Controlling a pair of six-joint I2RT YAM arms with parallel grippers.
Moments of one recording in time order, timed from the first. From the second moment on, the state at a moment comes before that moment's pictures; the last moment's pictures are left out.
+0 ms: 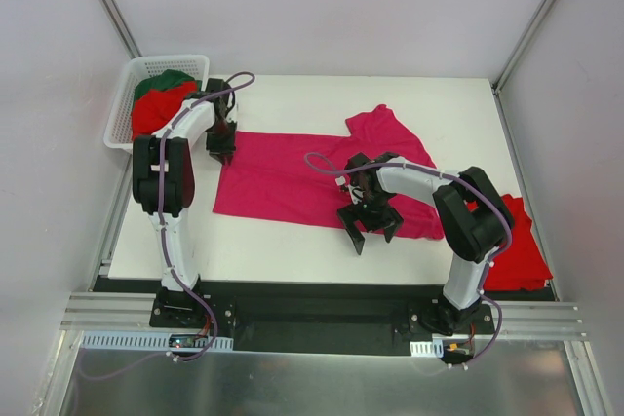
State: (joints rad) left arm -0.09 2.09 1.67 -0.92 0.02 -0.06; right arm 0.65 1.83 1.14 -1.00 -0.17 0.12
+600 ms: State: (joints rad) left arm -0.10 2.15 1.67 -0.92 0.02 -0.07; right arm 0.65 1.84 1.15 -1.01 -0.17 0.12
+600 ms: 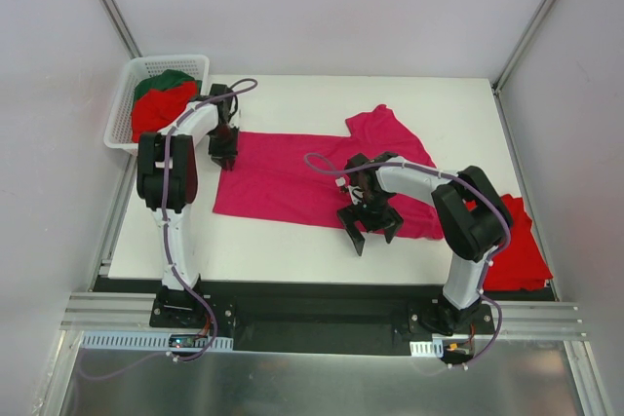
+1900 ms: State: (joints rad) left arm -0.11 2.13 1.67 -0.92 0.02 -0.07; right arm 0.65 1.85 1.15 -1.02 -0.18 0.12
